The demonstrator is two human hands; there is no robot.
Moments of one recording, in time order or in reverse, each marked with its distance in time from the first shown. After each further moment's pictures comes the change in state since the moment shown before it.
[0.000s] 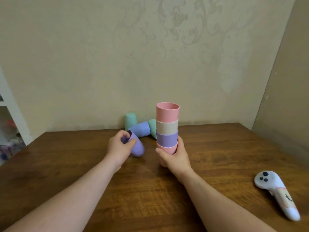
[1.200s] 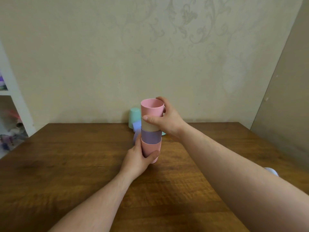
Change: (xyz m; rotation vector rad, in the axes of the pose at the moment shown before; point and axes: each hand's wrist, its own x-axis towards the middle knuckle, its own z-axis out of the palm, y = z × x) left_hand -0.062 -0.009 0.011 0.268 -0.264 0.134; right_hand 0.032 -0.129 0.024 0.036 -0.286 -0.149
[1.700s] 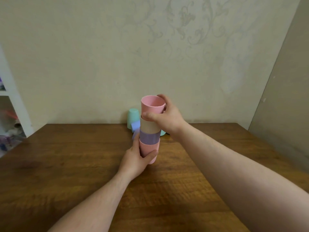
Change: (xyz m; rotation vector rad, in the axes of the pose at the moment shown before) left_hand -0.001 0.002 -0.002 -0.034 -0.001 -0.016; right_hand -0.003 -0.015 -0.002 -0.078 0.091 -0.018
